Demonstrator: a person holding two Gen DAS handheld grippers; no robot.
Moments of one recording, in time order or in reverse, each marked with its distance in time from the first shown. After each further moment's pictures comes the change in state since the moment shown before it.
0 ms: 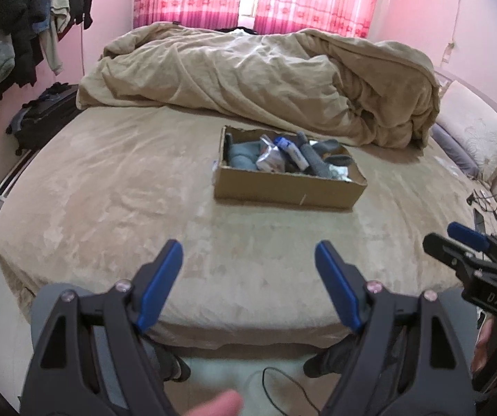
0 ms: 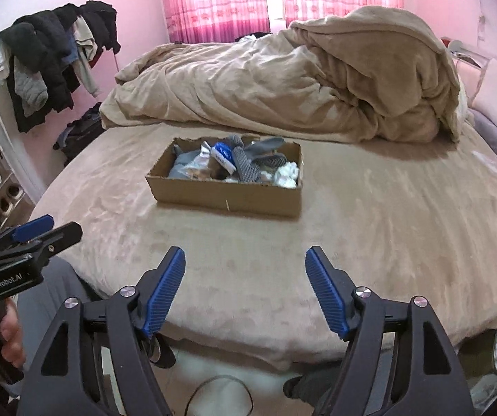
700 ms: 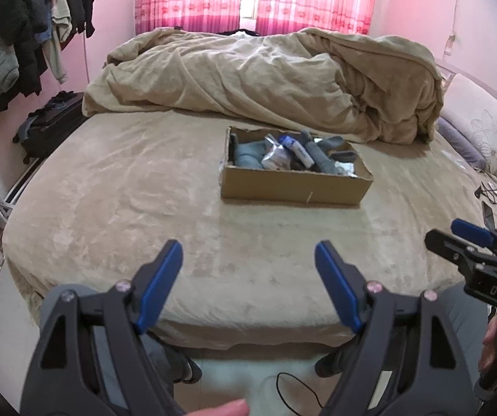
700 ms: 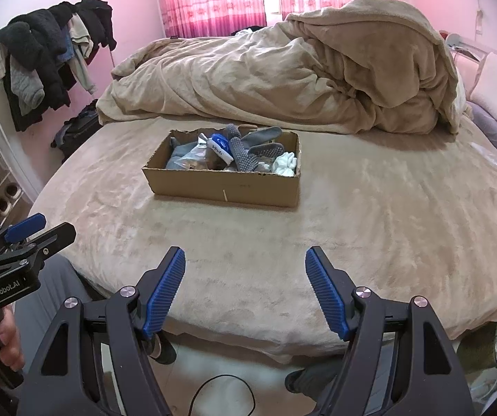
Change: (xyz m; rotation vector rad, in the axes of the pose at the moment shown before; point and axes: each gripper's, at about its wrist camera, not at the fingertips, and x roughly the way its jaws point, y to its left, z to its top) left arm -0.003 -0.001 -0.003 0.026 -0.013 0.032; right arm 0.003 -0.002 -0.006 0.019 0.018 -0.001
